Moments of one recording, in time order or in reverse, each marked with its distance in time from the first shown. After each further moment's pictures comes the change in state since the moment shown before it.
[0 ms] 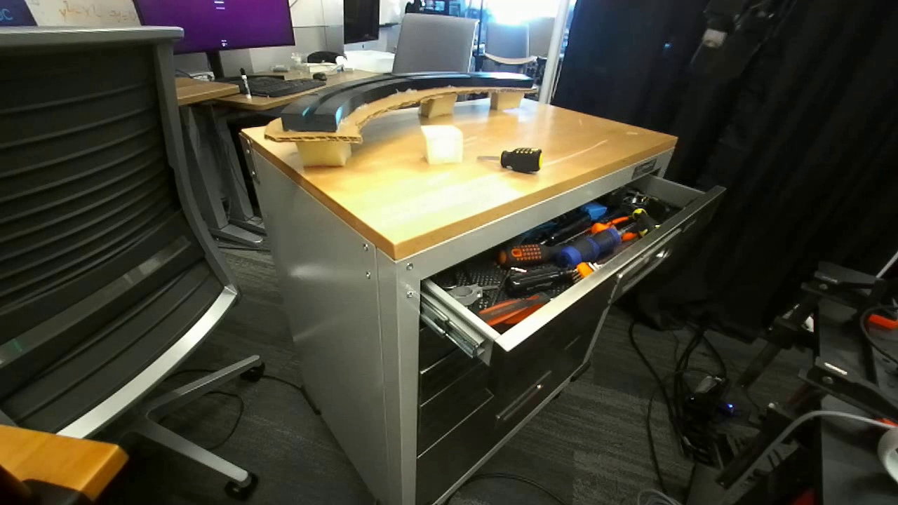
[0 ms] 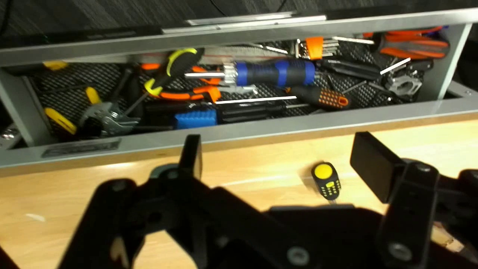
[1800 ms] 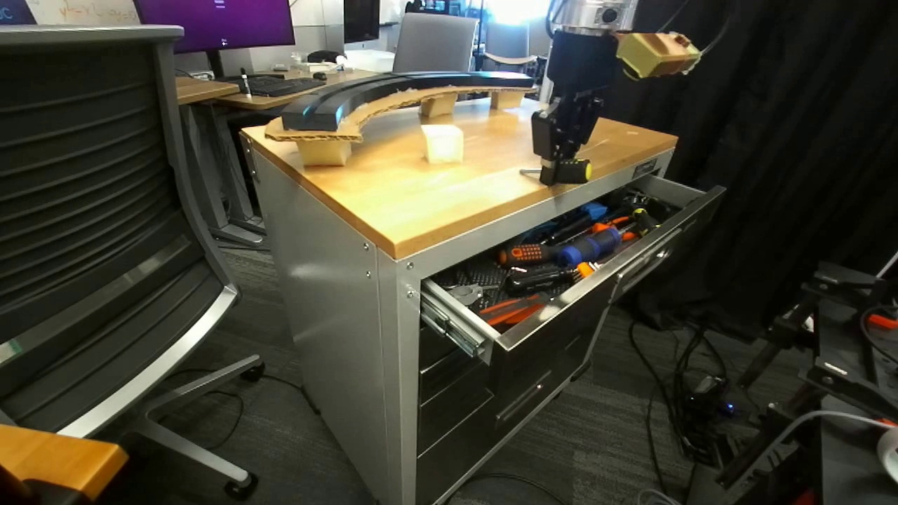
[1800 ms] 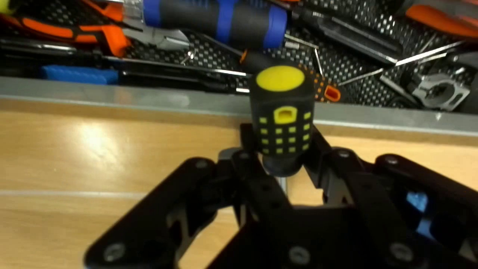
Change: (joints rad) arm 0.186 0.655 -0.033 0.454 -0.183 0.040 0.127
